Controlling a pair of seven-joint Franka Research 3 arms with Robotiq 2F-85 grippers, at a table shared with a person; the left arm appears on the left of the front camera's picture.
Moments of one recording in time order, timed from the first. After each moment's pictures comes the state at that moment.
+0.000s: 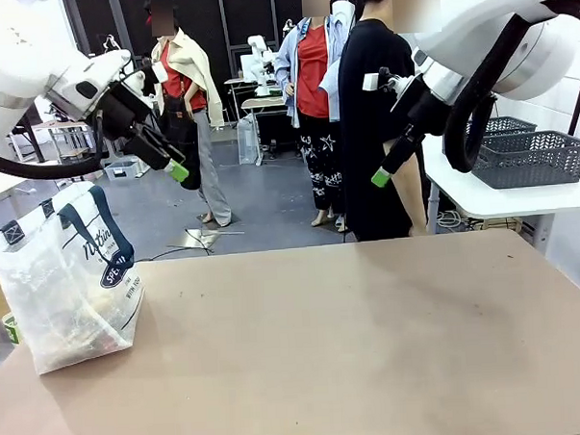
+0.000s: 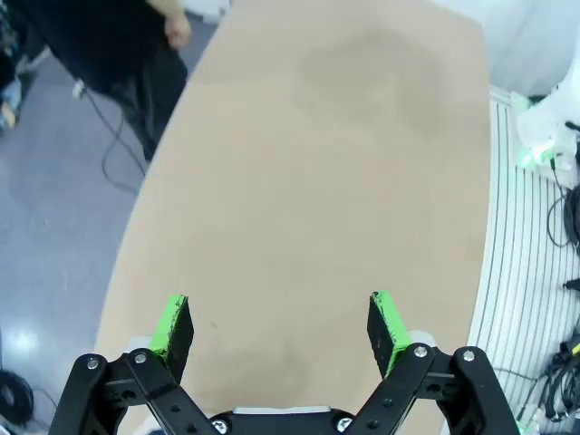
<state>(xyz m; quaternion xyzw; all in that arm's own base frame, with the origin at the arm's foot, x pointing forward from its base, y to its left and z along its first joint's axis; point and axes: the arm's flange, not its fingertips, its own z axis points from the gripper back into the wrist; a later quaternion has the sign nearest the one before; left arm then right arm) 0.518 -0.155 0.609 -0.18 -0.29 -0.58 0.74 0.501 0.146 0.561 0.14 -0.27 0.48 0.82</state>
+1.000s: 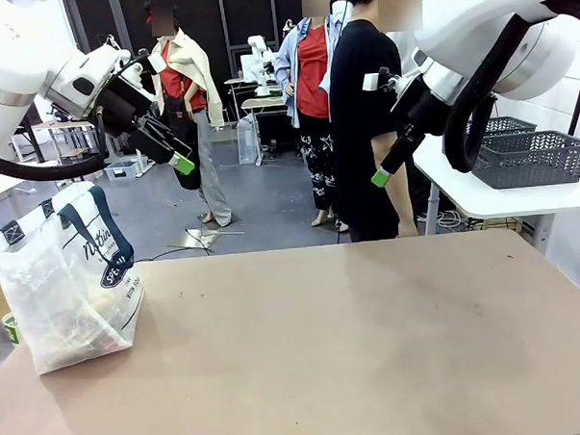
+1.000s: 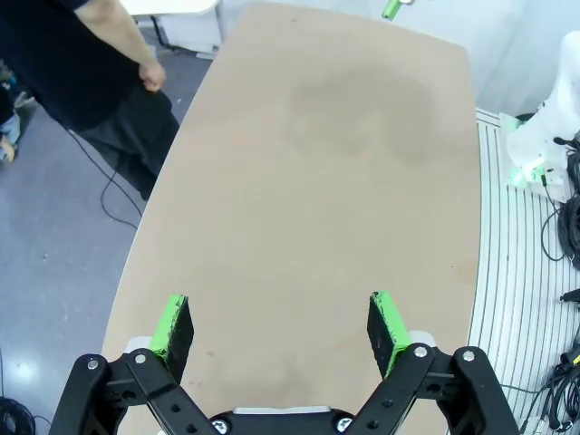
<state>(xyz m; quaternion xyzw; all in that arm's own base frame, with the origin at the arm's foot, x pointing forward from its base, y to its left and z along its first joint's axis) 0.513 -0.160 0.612 -0.20 -0.31 -0.58 0.72 0.501 0.146 0.561 0.14 -0.27 0.48 0.82</state>
